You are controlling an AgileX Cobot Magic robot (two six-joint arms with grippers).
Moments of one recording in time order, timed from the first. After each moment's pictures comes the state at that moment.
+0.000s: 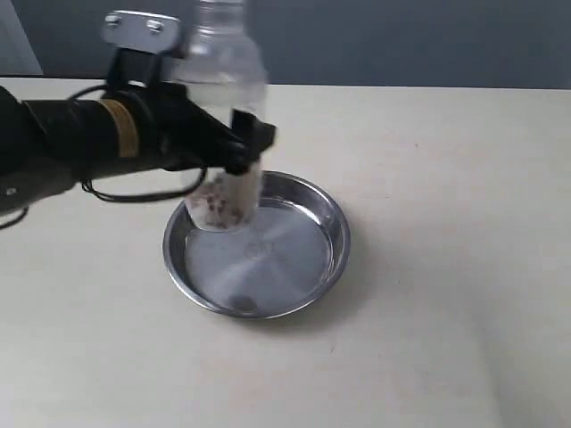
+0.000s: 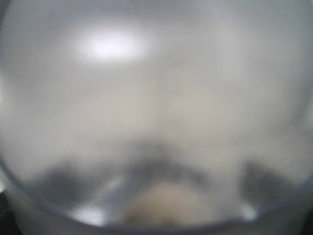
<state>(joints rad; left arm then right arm) -0.48 1.45 -0.78 0.42 -0.13 -0.68 0.12 0.05 0.00 0.07 0.25 0.12</state>
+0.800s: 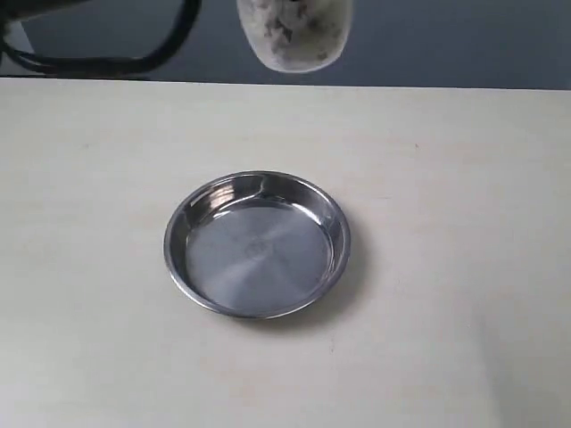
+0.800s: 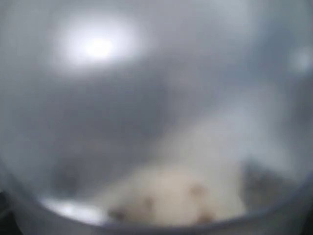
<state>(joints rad) -0.63 1.27 -1.03 0.68 -0.14 -0.69 0.12 0.05 0.00 0.07 0.25 0.12</state>
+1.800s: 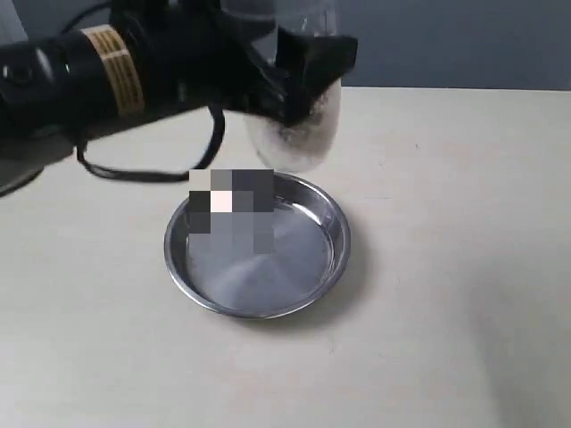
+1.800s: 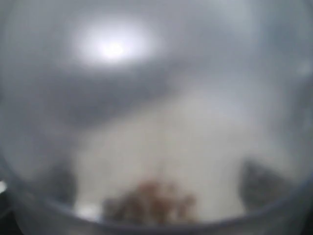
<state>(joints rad) -0.55 1.39 -0.84 0.58 -0.38 -0.65 0.12 0.05 0.00 0.07 0.25 0.12</state>
